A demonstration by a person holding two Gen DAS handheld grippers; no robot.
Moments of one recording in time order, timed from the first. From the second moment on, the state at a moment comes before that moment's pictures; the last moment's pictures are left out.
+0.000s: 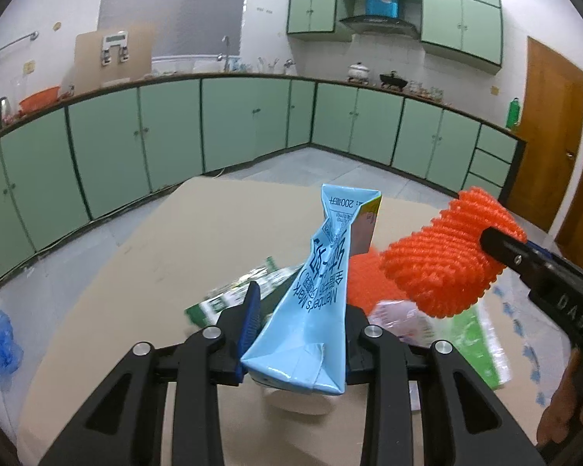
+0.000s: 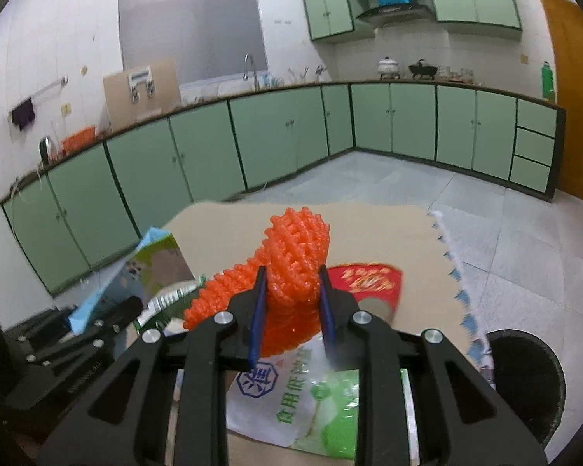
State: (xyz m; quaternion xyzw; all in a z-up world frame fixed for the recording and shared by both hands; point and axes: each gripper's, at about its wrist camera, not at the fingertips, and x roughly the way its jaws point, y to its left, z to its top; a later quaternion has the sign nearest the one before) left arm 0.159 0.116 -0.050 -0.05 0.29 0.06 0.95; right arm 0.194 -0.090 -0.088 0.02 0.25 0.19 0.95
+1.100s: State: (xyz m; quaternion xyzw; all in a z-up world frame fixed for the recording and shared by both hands) left arm 0.232 -0.200 -0.075 0.00 0.33 -0.21 0.92; right arm 0.152 -0.395 -0.130 0.06 0.26 -0.09 0.96
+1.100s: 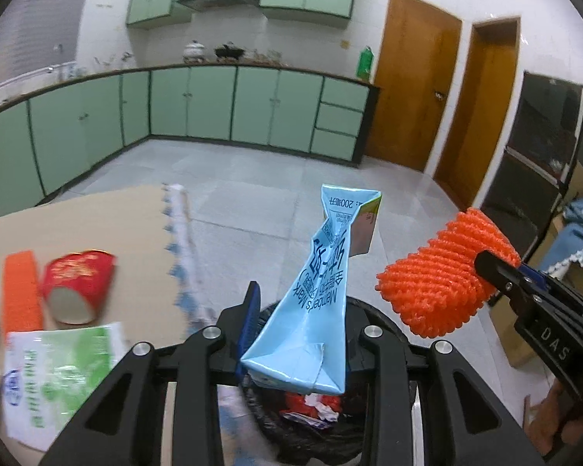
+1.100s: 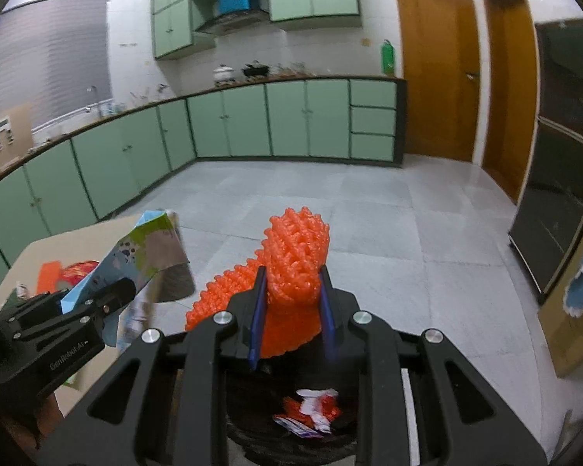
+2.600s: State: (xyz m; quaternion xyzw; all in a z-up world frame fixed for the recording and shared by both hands) left arm 0.193 -0.043 -0.039 -0.03 0.28 -0.07 0.96; right arm 0.156 -0.313 -0.124 0.06 0.25 -0.05 0.96
